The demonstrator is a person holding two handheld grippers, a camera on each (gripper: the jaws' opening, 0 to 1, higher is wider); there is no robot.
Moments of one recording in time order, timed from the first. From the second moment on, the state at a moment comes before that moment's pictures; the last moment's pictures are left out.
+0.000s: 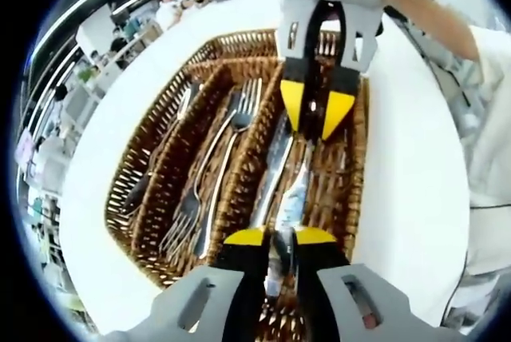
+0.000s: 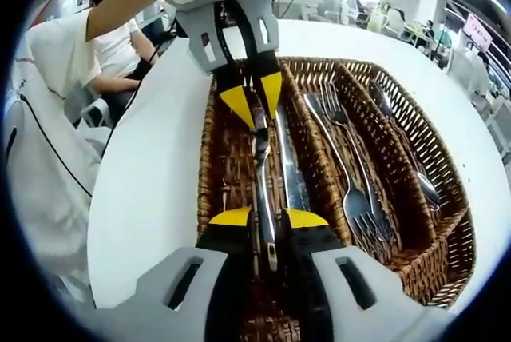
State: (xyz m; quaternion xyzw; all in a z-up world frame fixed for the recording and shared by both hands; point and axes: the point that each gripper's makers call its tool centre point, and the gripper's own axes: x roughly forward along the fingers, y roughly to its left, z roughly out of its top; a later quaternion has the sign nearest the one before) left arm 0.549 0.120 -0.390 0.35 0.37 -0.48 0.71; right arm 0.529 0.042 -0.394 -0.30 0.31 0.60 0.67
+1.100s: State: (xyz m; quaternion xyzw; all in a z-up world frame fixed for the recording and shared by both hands) left arm 0.555 0.126 -0.351 0.22 0.30 -0.44 0.82; right arm 0.515 0.048 -0.353 -0.26 0.24 0.59 0.72
